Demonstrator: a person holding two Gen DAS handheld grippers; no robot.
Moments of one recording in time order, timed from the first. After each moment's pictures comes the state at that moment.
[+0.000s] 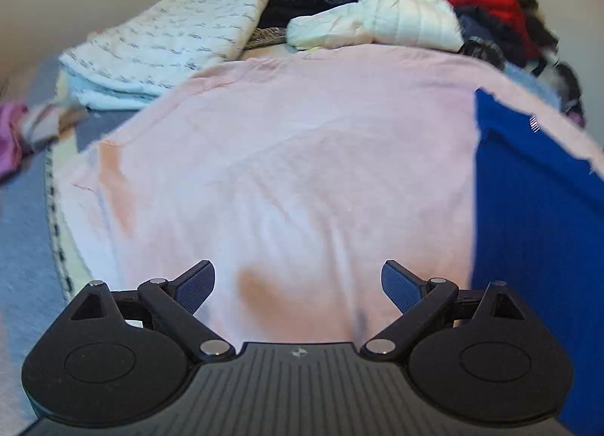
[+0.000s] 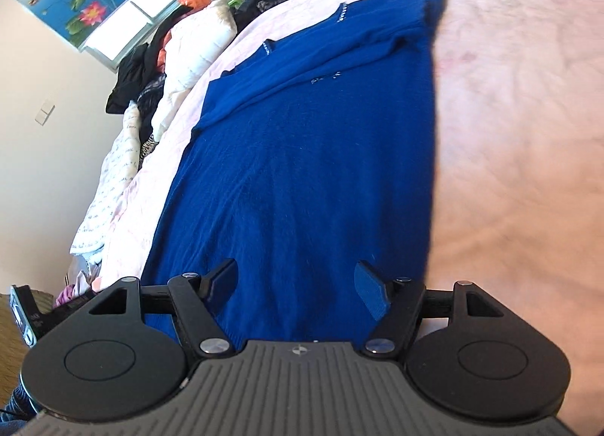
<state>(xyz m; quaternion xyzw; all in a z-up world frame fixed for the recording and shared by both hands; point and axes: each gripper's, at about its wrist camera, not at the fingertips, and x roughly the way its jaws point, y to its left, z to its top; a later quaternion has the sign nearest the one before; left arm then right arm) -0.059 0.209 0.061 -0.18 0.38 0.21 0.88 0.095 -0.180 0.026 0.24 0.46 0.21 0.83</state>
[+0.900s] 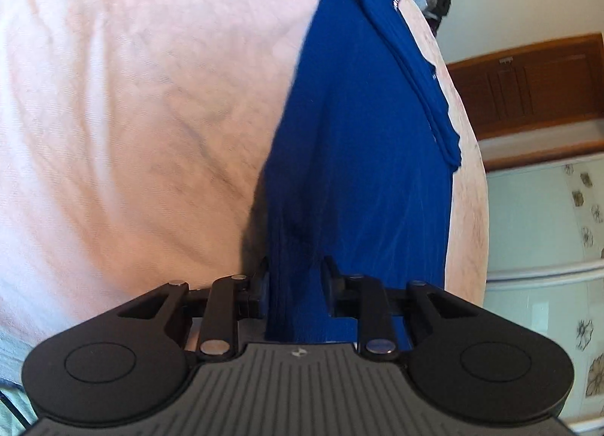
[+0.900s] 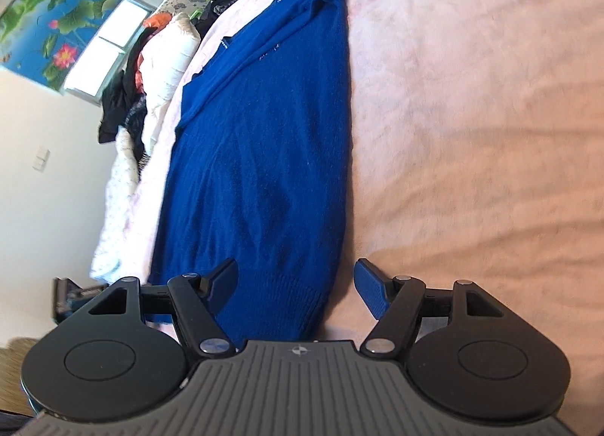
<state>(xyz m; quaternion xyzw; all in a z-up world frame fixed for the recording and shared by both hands) -0.006 0.200 0.000 -0.40 0.53 -0.13 0.73 0.039 -0.227 -0.003 0.35 0.49 0.18 0.78</state>
